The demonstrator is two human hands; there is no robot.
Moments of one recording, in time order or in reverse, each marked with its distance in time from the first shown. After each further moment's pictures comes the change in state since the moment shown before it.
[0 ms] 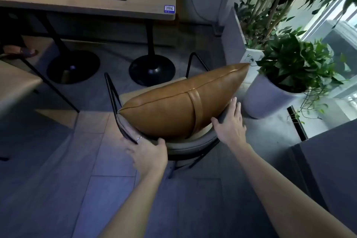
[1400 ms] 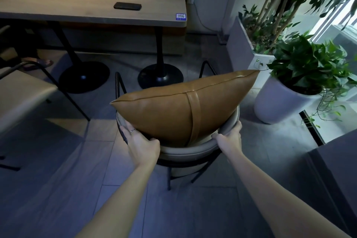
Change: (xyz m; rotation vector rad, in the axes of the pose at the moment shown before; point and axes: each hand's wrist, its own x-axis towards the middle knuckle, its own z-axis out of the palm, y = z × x) left_hand 0.083 -0.044 -0.037 -0.125 0.049 0.216; right_hand -0.044 -0.036 0.069 0.567 -0.059 0.348
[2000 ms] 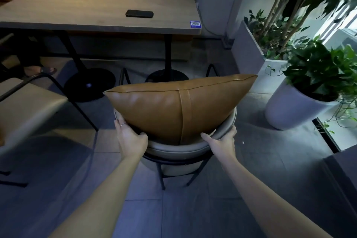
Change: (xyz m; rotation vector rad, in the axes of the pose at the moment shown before) left_hand 0.143 -0.023 -0.066 0.019 -0.006 0.147; right_hand -0.001 -0.047 0.119 0.069 -0.030 -0.026
